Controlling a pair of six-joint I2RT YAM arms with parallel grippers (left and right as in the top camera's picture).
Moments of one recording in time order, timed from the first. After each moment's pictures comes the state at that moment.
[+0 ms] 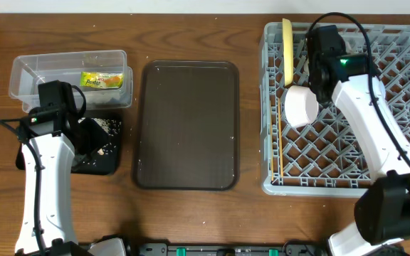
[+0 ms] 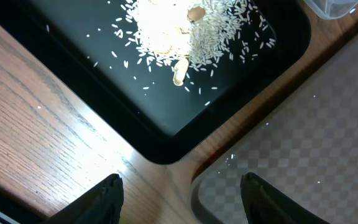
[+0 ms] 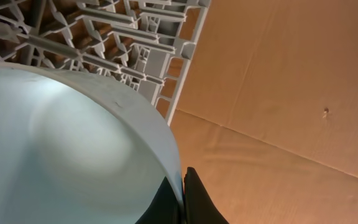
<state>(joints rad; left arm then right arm) 0.26 1.37 1.12 -1.13 -0.03 -0.51 0.18 1.76 1.53 -1.02 1.04 -0.46</state>
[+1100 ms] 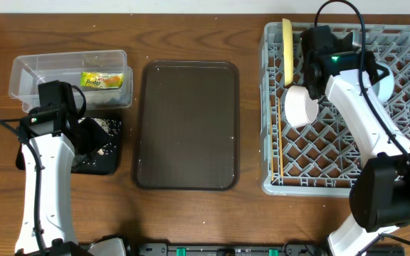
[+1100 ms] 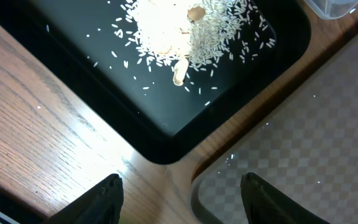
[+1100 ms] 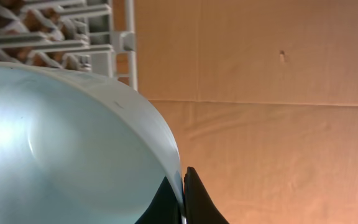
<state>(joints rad) 0.26 1.37 1.12 -1.13 -0.03 -0.51 0.17 1.84 1.53 -0.94 1.31 -0.20</state>
